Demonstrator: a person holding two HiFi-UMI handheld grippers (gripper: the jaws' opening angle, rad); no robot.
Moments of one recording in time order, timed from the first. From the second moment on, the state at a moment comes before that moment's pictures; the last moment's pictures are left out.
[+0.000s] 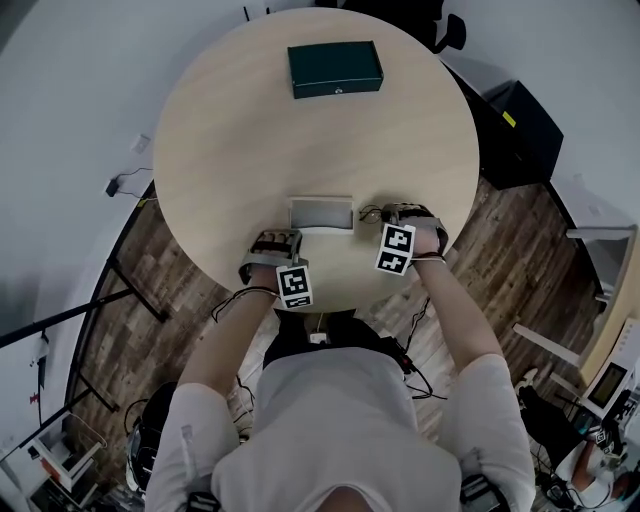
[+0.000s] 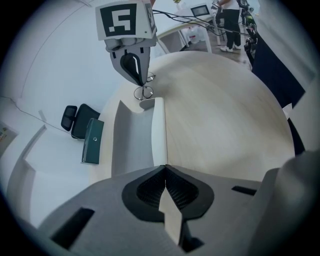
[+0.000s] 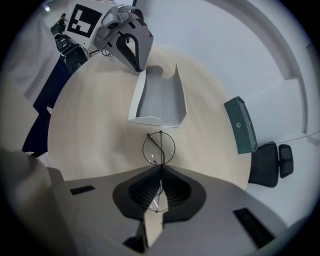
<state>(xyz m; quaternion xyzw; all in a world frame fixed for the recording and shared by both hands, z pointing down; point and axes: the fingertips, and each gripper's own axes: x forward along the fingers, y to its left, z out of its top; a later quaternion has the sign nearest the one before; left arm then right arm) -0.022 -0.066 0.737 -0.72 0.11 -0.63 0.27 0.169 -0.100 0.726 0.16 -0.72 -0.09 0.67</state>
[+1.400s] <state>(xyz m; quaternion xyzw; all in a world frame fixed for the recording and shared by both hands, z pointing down) -0.024 -0.068 0.721 -0.73 0.12 -0.63 0.25 0.135 -0.072 0.673 0.22 -0.72 -0.14 0.64</state>
